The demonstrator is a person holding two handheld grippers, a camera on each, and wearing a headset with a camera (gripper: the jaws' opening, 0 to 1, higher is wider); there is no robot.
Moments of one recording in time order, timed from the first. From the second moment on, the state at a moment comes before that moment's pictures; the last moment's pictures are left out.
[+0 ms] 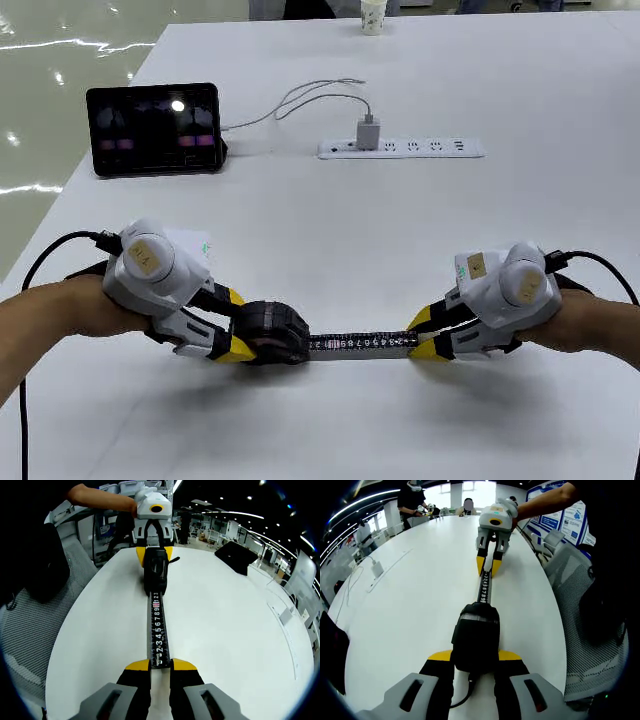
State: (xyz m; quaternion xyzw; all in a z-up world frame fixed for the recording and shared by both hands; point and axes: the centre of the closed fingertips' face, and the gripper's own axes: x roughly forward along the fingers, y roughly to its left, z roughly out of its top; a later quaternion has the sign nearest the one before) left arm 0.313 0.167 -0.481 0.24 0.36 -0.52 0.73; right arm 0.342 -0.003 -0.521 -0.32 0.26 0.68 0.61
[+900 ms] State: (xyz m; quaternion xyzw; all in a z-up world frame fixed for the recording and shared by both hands) left arm 0.316 0.170 -0.485 0.25 0.37 -0.53 0.72; right arm 0.347 -0.048 -0.519 -0.32 0.28 0.66 0.62
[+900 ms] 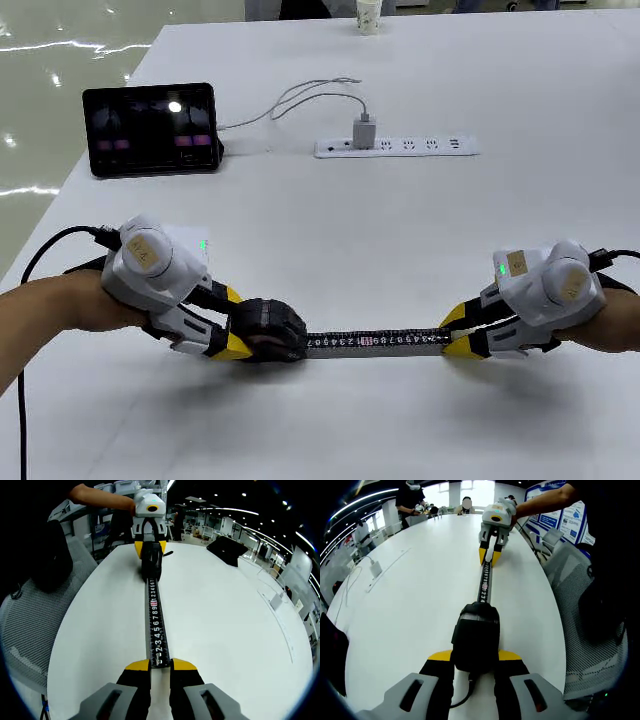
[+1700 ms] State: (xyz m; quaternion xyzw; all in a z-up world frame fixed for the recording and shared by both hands) left arm 0.314 0.169 -0.484 0.25 0.37 -0.53 0.72; right arm 0.353 -0.082 -0.522 -0.33 0.30 0.64 0.62
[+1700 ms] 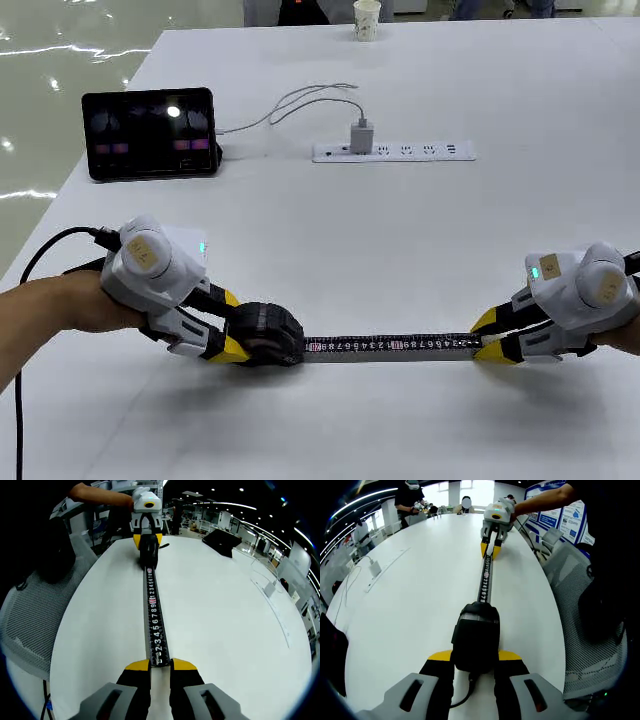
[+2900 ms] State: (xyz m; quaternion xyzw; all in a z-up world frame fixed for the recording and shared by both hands) left arm 0.313 0.166 -0.484 0.28 0.38 -0.53 0.70; right arm 0.354 -0.092 -0.522 -0.37 0.33 0.64 0.59
